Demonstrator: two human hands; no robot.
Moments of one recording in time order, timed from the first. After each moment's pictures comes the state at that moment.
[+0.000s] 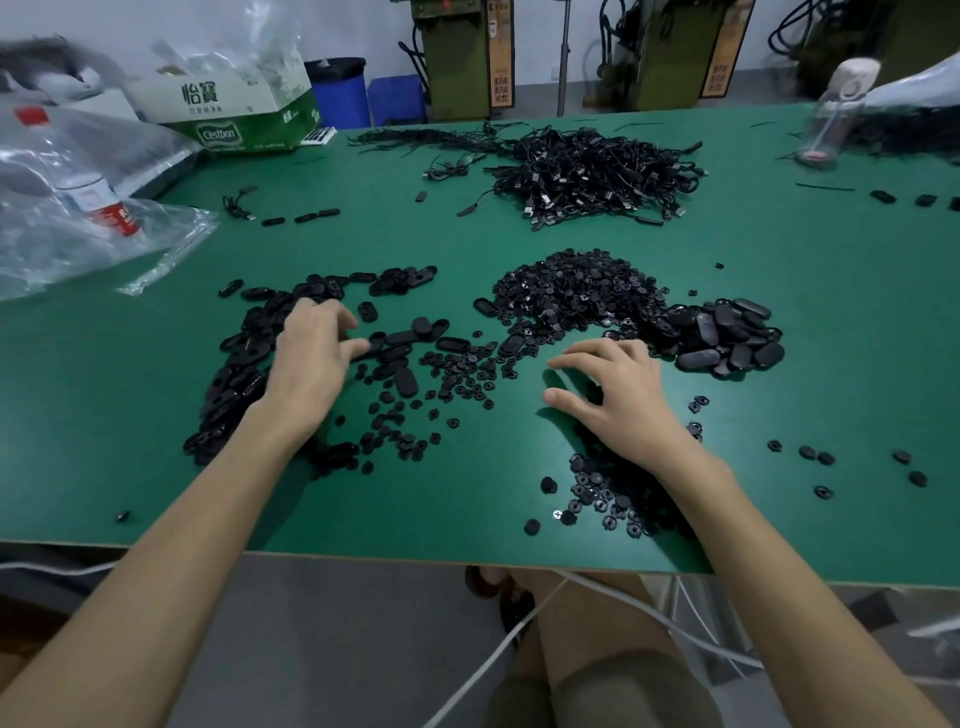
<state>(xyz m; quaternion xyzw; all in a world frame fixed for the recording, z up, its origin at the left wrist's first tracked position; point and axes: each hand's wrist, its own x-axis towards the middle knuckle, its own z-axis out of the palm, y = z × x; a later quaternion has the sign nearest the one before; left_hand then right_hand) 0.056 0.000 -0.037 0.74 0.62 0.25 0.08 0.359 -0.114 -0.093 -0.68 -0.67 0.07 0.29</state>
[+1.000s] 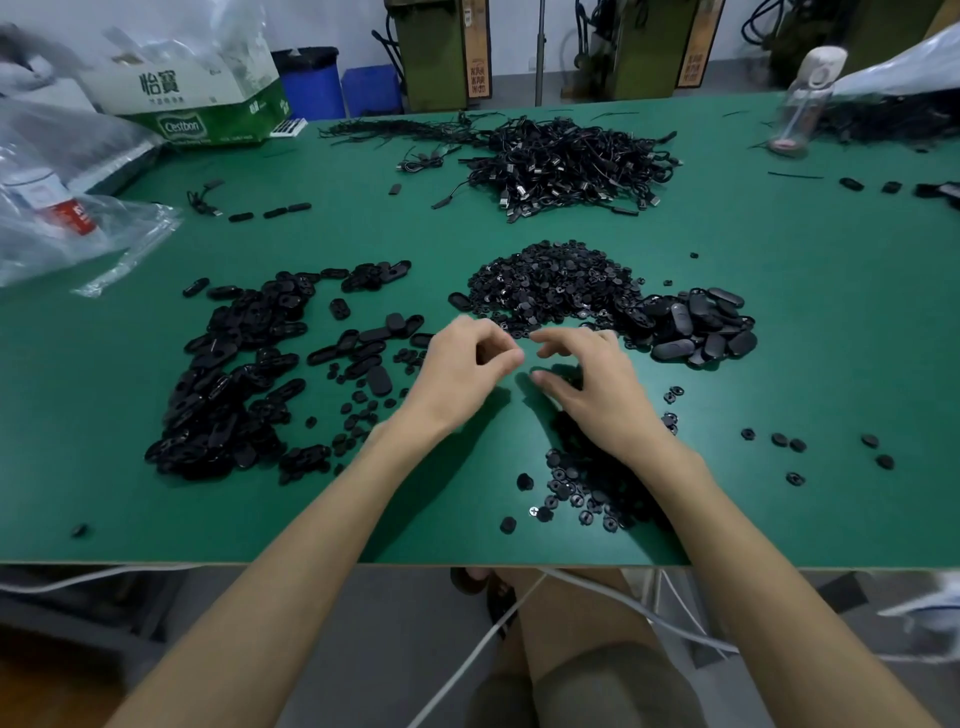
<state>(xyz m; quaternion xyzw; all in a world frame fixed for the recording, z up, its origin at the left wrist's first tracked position) 0.182 -0.048 -0.056 0.80 0.42 0.31 0.29 0.355 -0.118 -0.081 -0.65 -0.66 0.11 0.36</state>
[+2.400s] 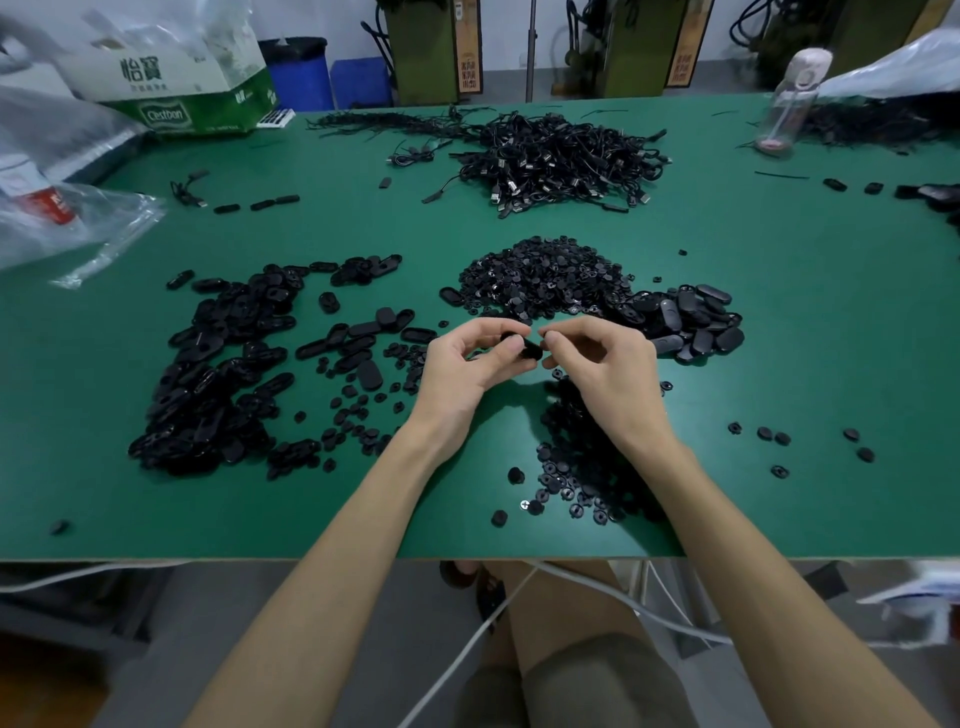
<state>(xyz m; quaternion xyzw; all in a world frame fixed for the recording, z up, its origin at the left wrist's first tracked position) 0.196 -0.063 -0.078 0.55 0.29 0.45 0.64 0.350 -0.132 -0.064 -0.64 -0.53 0.16 0.53</state>
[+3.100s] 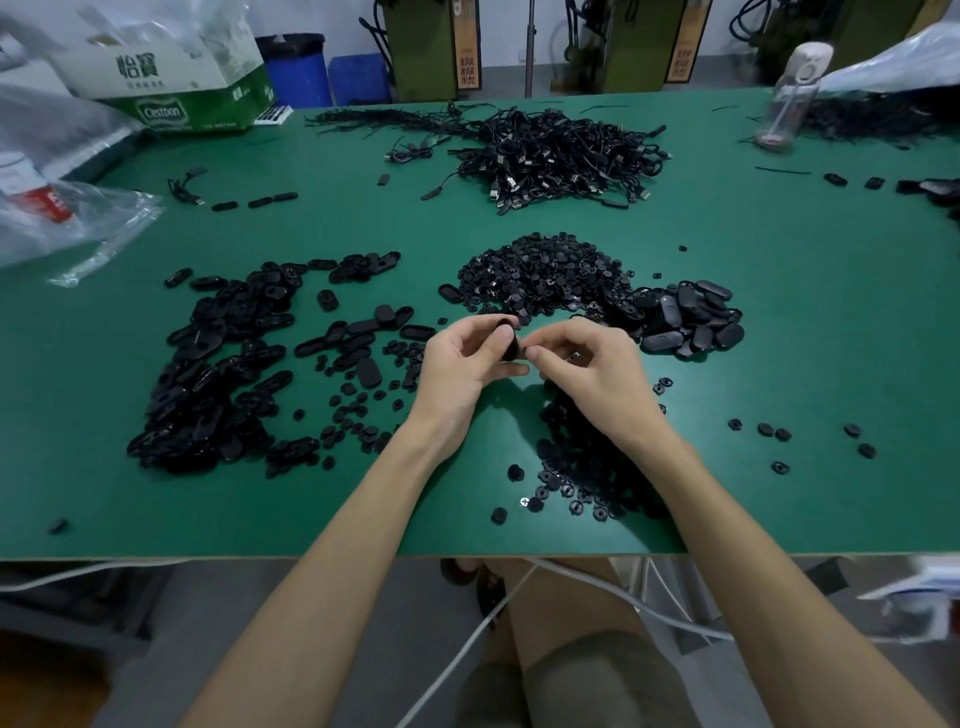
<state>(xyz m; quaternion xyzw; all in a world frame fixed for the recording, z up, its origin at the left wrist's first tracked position) 0.197 -0.059 -0.083 0.55 0.31 0.46 0.63 0.349 -0.130 -0.065 -0.60 -0.59 0.20 0.50</state>
